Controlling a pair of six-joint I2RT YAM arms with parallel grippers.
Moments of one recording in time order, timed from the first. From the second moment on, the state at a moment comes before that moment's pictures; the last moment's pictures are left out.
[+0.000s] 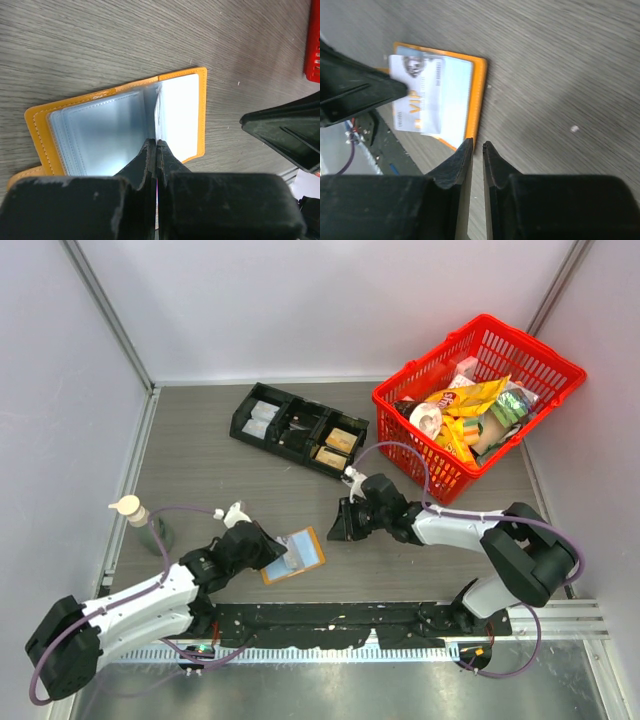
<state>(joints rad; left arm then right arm) -0.81 0.80 0.24 -0.16 -0.19 -1.20 0.75 1.49 0.62 0.15 -0.37 0.59</state>
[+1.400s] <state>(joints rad) -0.78 0.68 0.41 -0.31 -0.16 -0.91 0.73 1.53 0.63 0.24 -0.54 0.59</state>
